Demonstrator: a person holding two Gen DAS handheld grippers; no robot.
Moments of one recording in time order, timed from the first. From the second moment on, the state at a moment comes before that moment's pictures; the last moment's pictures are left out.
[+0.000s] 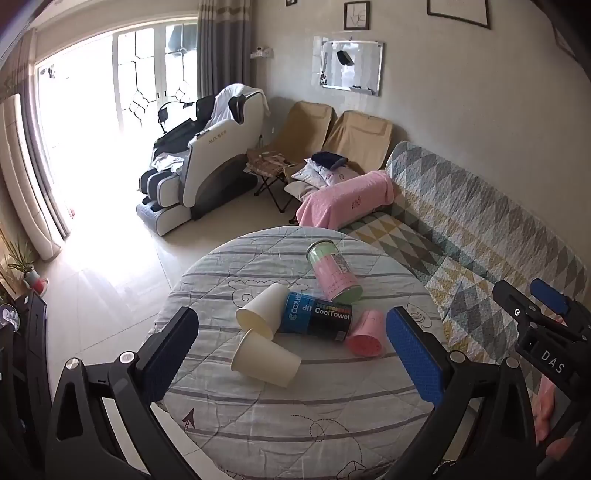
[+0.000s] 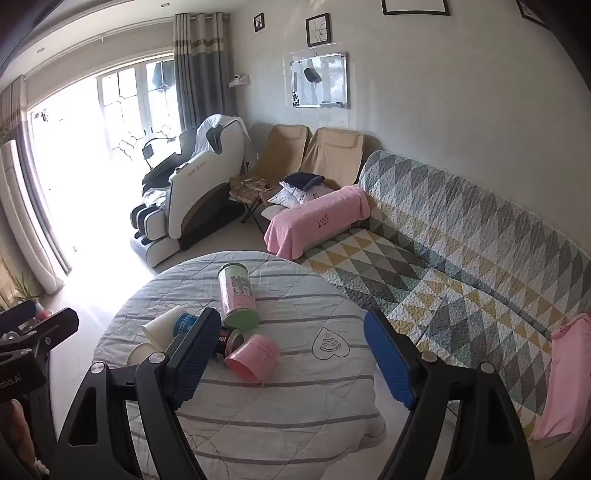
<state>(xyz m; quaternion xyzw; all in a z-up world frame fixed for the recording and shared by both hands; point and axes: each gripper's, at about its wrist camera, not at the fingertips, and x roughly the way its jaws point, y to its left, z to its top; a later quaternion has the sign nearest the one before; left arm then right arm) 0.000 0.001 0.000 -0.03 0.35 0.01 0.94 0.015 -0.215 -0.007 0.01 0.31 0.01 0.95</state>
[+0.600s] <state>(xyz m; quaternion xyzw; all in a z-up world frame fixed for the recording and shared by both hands) -0.004 0.000 -0.003 -0.03 0.35 0.01 0.94 0.009 -0.215 -0.006 0.01 0.31 0.01 0.95</state>
